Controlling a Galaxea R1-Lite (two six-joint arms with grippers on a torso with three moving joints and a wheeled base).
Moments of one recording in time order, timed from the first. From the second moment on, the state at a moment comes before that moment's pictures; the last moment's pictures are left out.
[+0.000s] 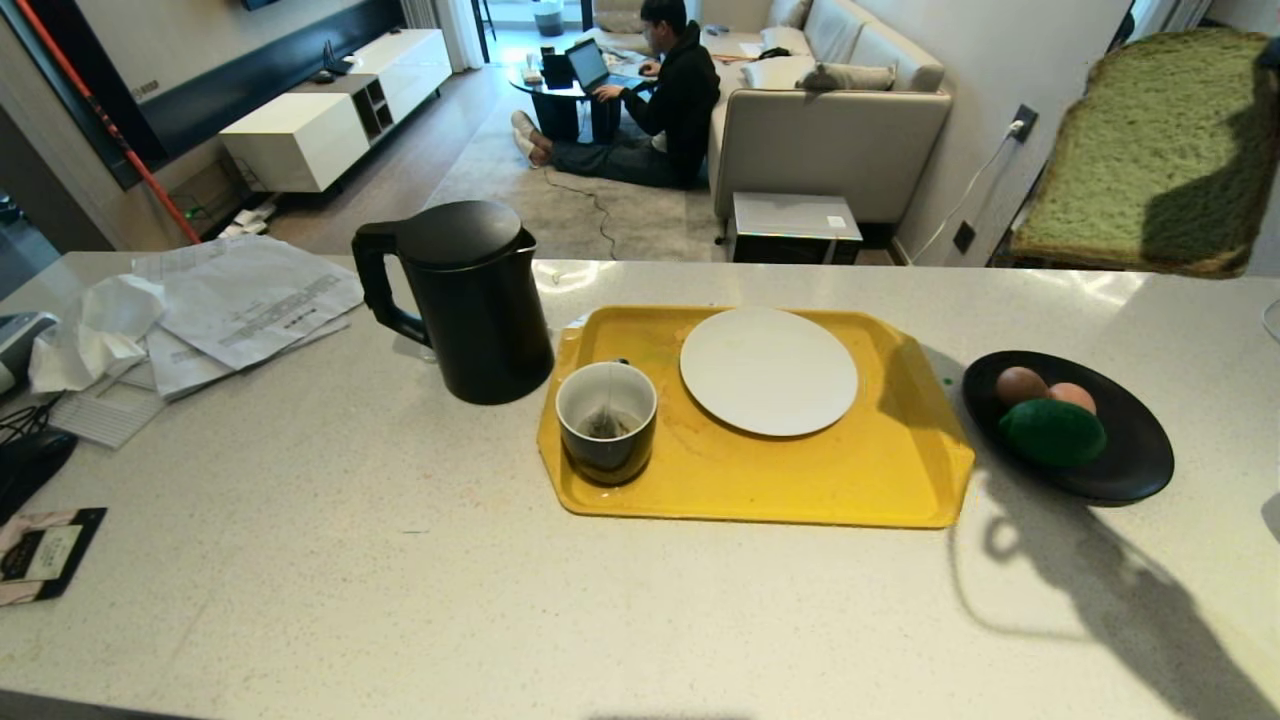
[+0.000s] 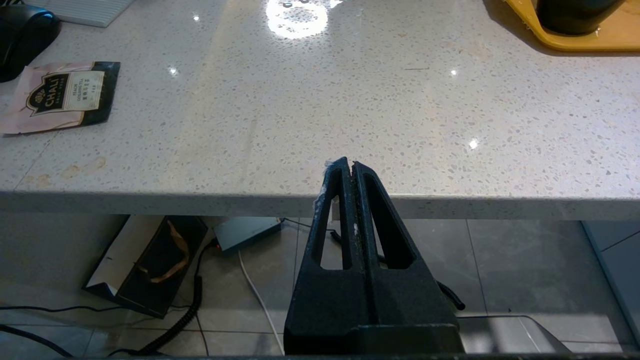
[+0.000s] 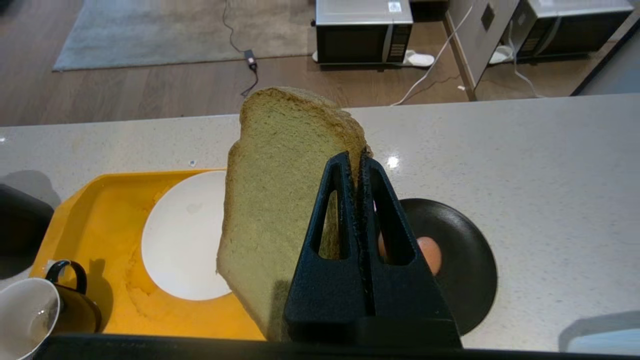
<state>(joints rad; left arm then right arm) 0.01 0.00 0.00 -0.01 0.00 0.01 0.35 1.35 -1.69 0.40 -0.45 0.14</state>
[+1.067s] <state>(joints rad) 0.01 0.00 0.00 -0.01 0.00 0.01 0.34 1.14 -1.60 0.49 -0.45 0.05</state>
